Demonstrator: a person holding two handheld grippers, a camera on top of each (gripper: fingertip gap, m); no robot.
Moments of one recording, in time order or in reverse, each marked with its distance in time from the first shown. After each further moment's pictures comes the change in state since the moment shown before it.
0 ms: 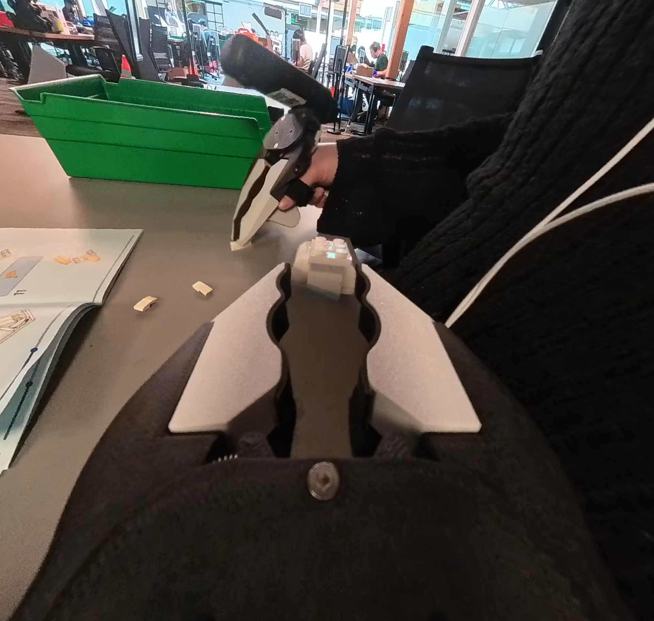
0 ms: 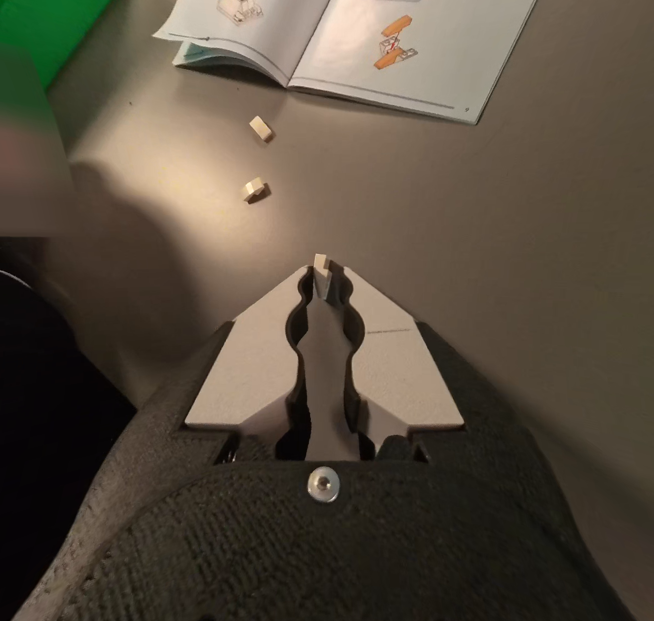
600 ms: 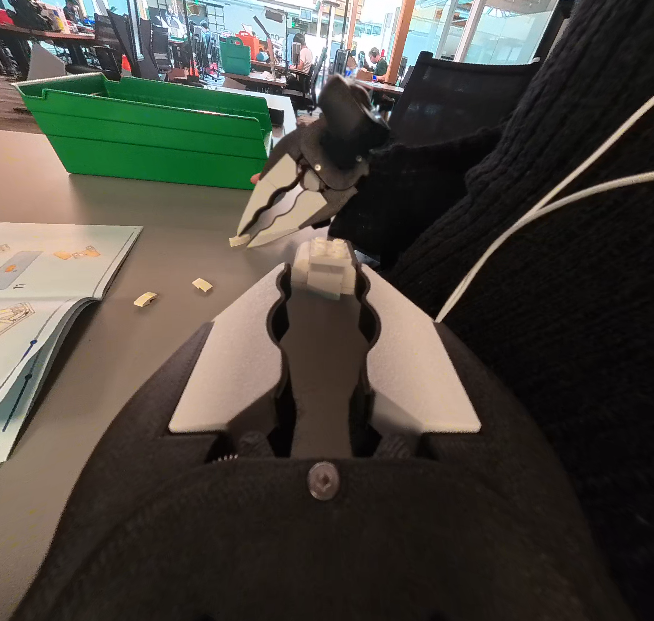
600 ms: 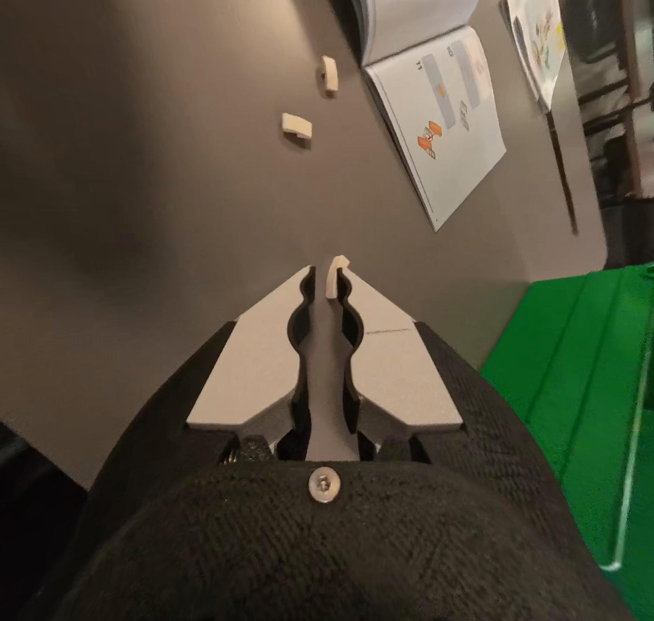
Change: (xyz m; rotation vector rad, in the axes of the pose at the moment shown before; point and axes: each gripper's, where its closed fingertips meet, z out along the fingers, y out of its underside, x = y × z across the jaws) left arm -0.001 0.001 -0.003 0.008 0.002 -0.015; right arm -0.004 0.003 -0.003 -0.066 0.407 -0.864
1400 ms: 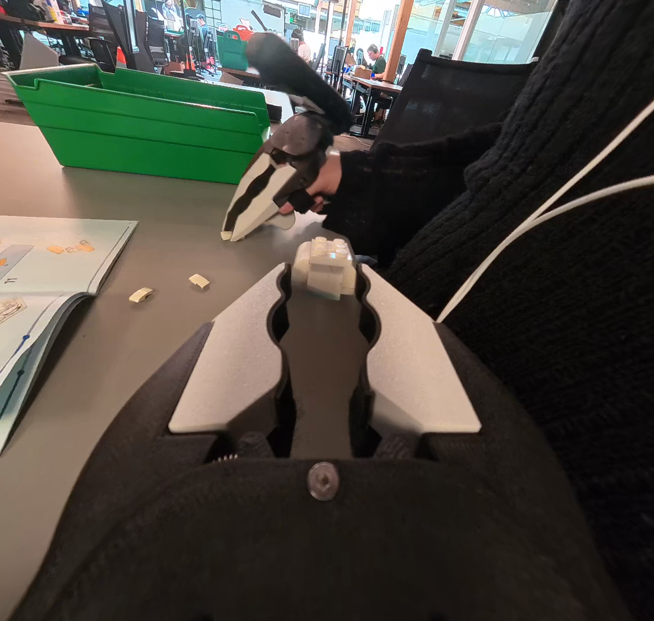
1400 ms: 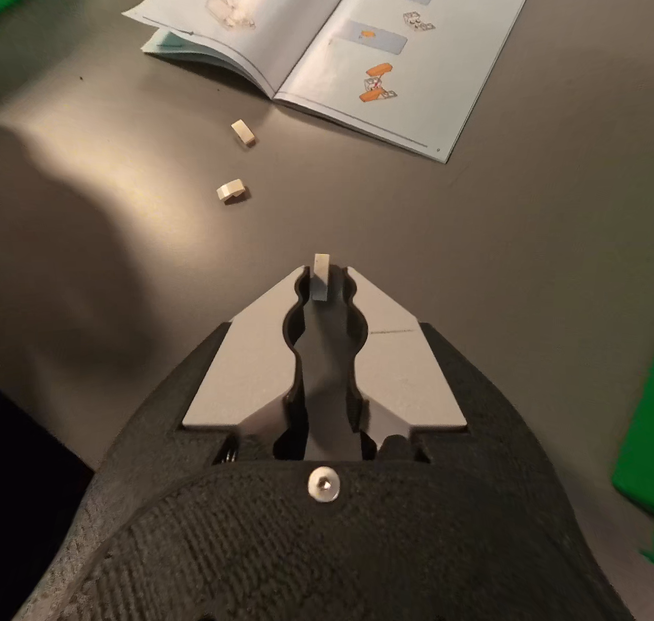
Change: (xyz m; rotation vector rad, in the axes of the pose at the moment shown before) left arm -0.001 0.003 0.000 -0.007 0.006 -0.015; right arm 0.013 0.004 0.011 0.111 -0.214 0.706
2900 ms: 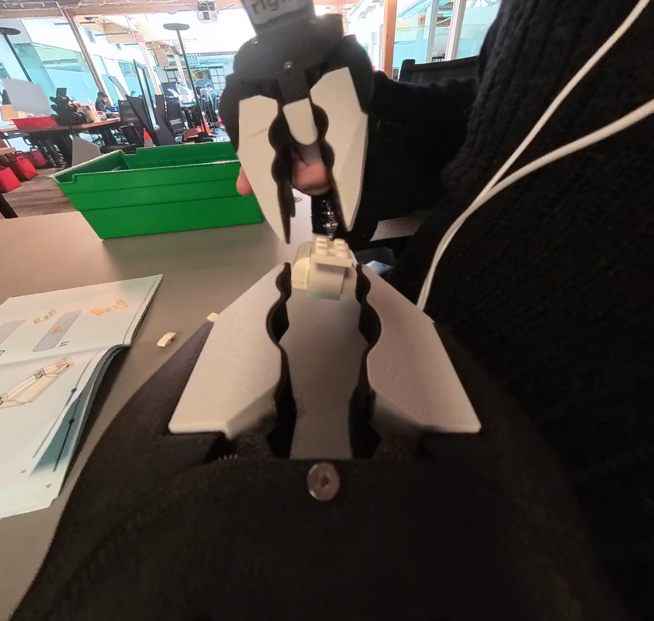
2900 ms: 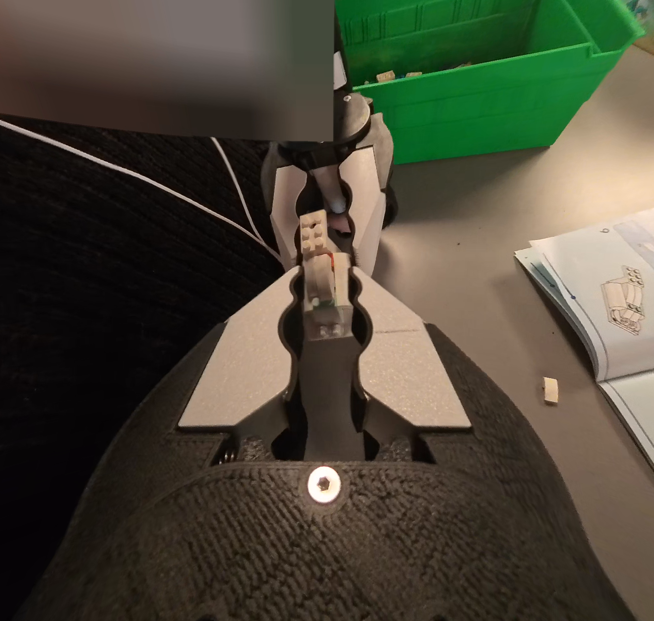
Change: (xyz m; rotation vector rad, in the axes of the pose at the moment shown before) left arm 0.013 -0.012 -0.003 0.069 -0.013 0.210; right arm -0.200 -0.093 -0.057 0.073 -0.788 -0.395
